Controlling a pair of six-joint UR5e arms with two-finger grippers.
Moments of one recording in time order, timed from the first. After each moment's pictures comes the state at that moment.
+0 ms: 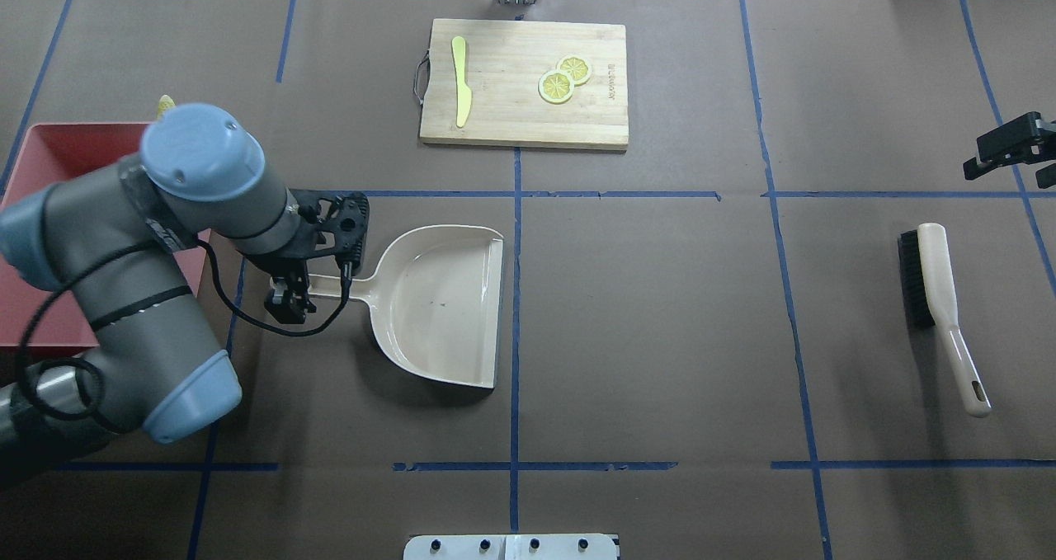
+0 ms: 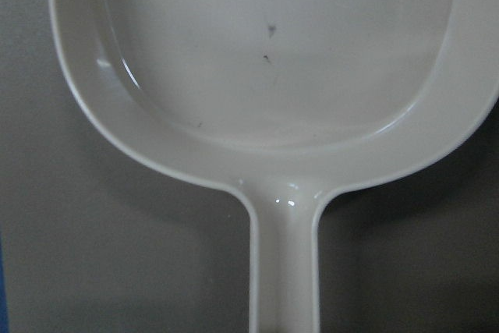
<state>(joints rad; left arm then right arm) -0.68 -2.00 -1.96 -1.41 -1.97 0.50 1.26 -1.53 1.95 -1.52 2.35 0.60</state>
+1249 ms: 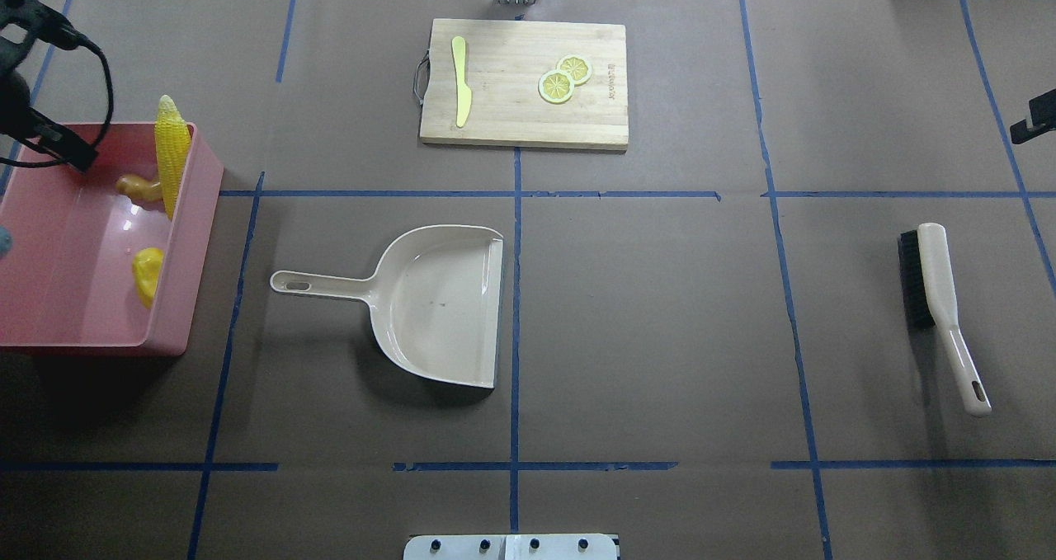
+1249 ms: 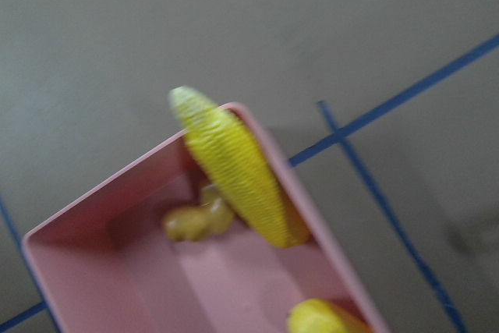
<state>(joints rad) -1.13 -1.80 -1.93 -1.35 -1.96 -0.21 1.37 -1.52 1.92 -1.55 2.36 0.46</state>
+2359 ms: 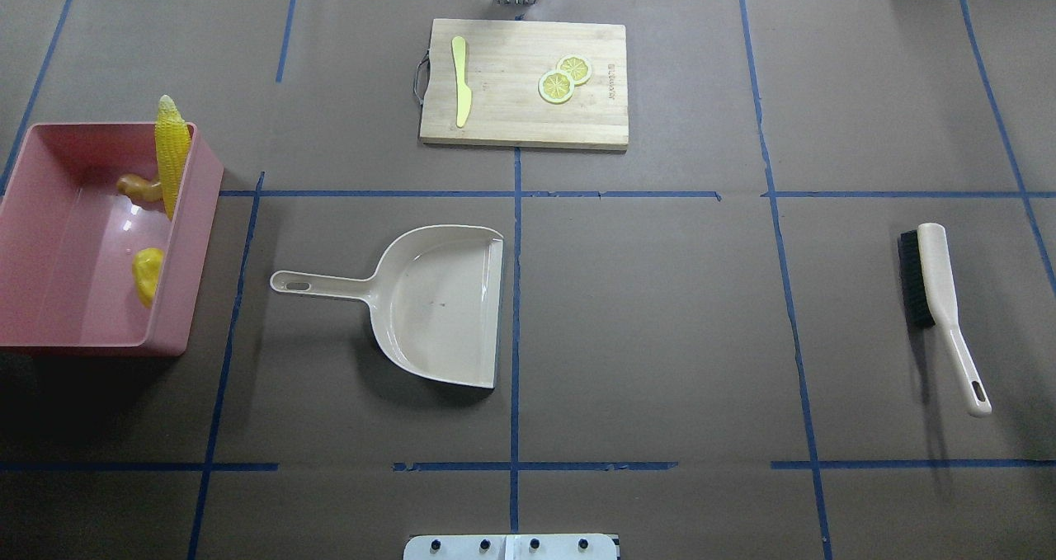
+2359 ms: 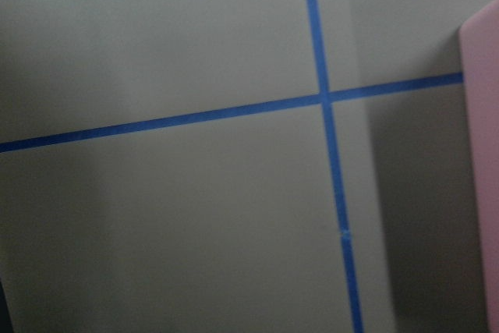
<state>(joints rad) -1.57 -1.65 -1.56 -1.40 -2.24 0.24 1.55 -1.73 1.84 -1.64 2.40 0.01</state>
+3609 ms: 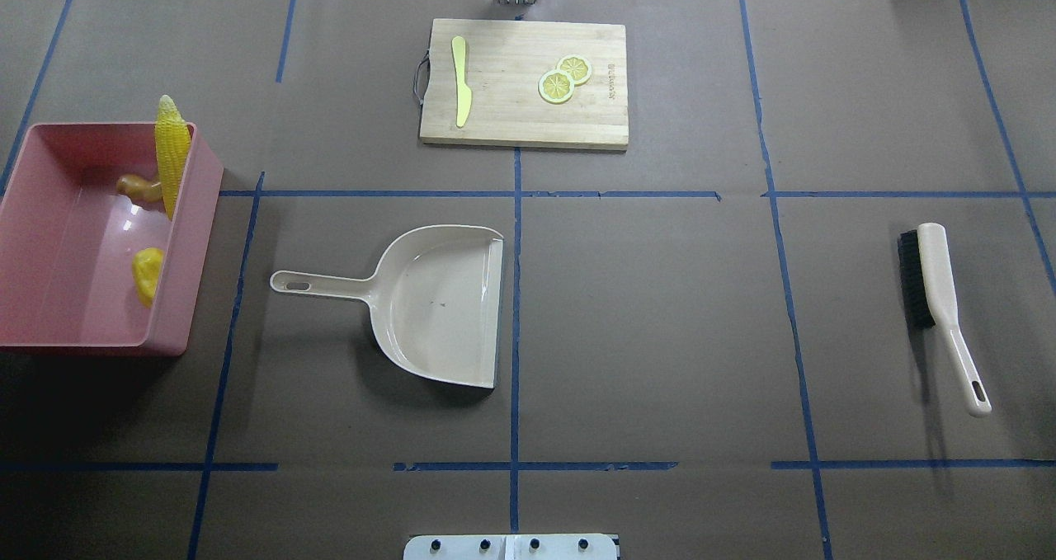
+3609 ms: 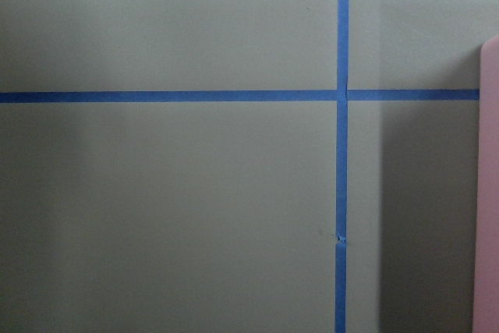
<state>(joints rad) -1.58 -1.59 -1.53 -1.54 -2.33 0.04 1.56 -1.73 1.80 -1.61 2.40 0.05</state>
